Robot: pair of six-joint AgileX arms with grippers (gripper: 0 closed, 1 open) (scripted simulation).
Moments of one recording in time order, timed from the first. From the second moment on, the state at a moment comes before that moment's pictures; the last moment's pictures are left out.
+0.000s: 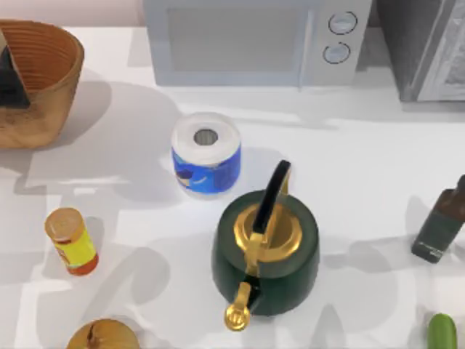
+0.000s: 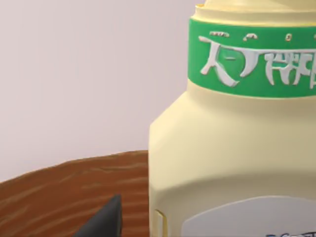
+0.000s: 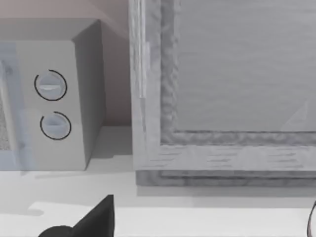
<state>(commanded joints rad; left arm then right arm) 0.18 1.93 0.65 1.27 0.22 0.01 0.00 0.00 0.00 0.00 0.00 0.00</state>
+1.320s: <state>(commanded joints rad) 0.15 2.05 0.86 1.18 0.19 0.01 0.00 0.00 0.00 0.00 0.00 0.00</state>
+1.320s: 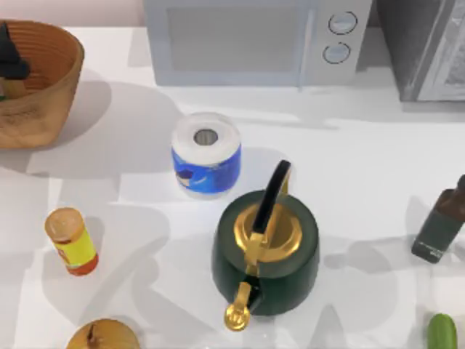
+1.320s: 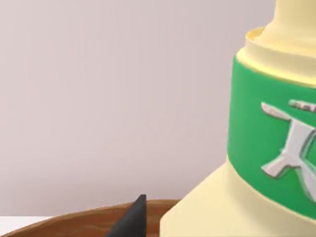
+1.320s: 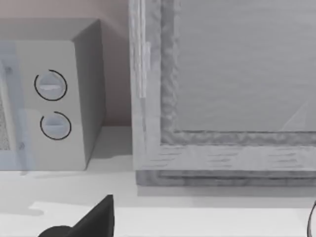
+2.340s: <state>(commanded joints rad) 0.16 2.03 0.86 1.18 0.19 0.01 0.00 0.00 0.00 0.00 0.00 0.00</state>
